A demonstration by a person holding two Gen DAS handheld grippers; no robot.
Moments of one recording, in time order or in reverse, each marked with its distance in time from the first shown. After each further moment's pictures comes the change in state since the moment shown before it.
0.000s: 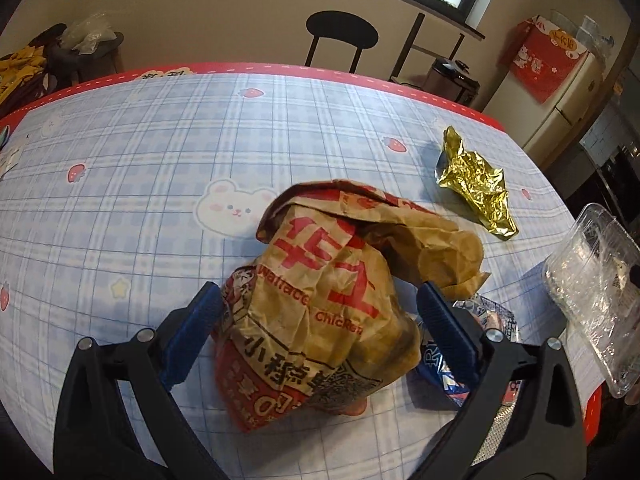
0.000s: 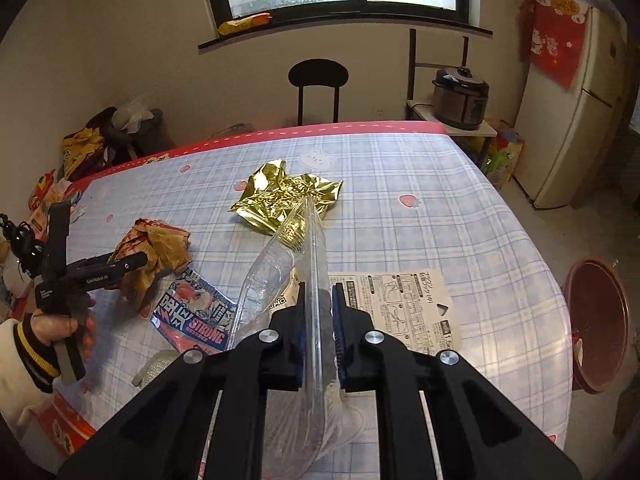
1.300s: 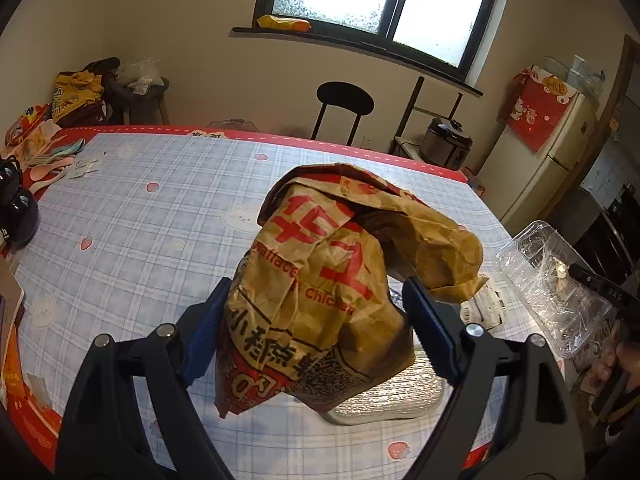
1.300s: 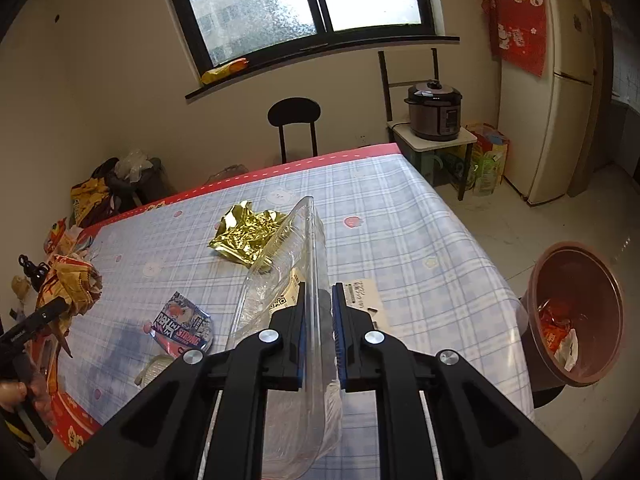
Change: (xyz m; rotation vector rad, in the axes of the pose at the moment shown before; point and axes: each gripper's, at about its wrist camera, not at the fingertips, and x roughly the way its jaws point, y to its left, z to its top) left arm -0.180 -0.081 -0.059 -0.072 -0.227 0.075; right arm -0.064 -0.099 -0.017 0.113 -0.123 0.056
